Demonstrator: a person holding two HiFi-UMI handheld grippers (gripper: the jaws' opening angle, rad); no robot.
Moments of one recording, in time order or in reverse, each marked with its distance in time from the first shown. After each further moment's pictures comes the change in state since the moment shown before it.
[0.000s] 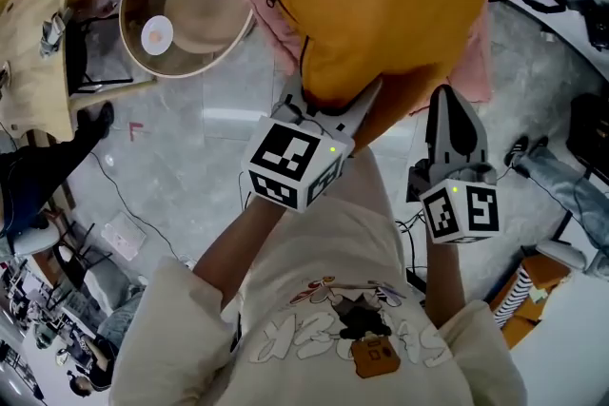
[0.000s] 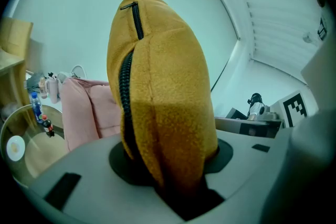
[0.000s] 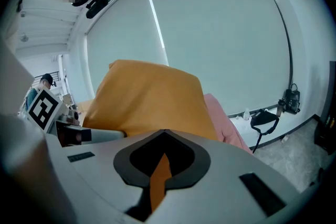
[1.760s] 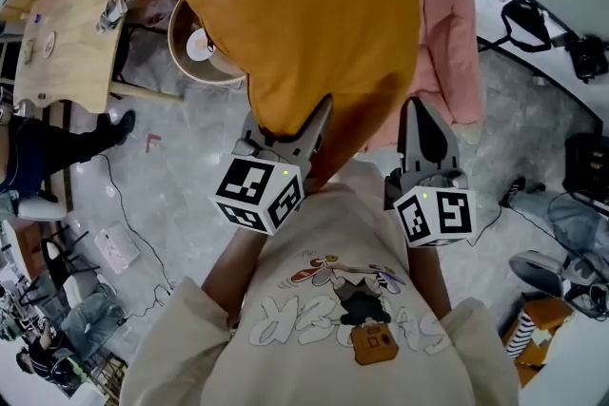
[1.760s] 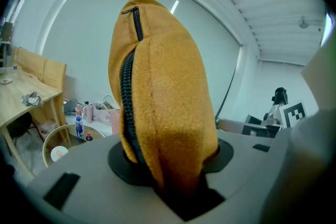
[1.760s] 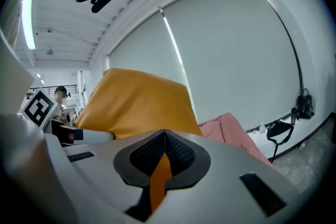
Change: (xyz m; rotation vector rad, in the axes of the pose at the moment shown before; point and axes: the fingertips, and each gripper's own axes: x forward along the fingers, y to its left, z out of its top) left arm -0.215 -0.043 0.030 0.062 -0.183 0.236; right arm -0.126 0.130 0.038 -0.028 -0.221 0.156
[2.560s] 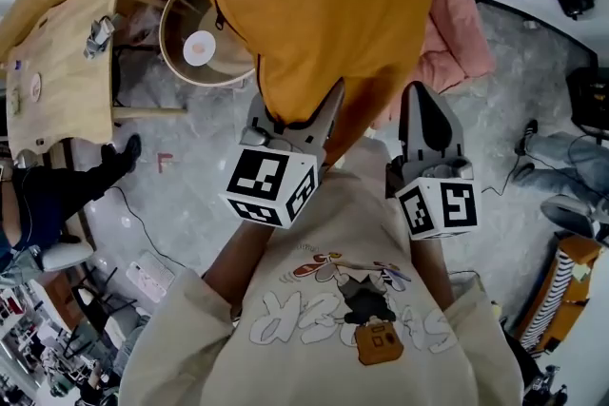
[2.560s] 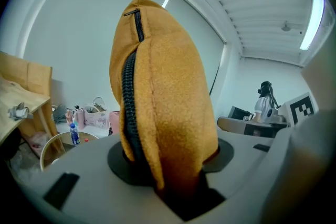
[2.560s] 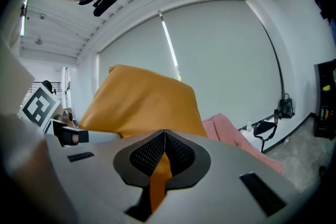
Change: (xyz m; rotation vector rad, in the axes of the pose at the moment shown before) left arm -0.046 0.059 0.008 0.094 0.039 -0.169; right arm 0.005 0.103 -0.016 0.003 -0.044 -0.186
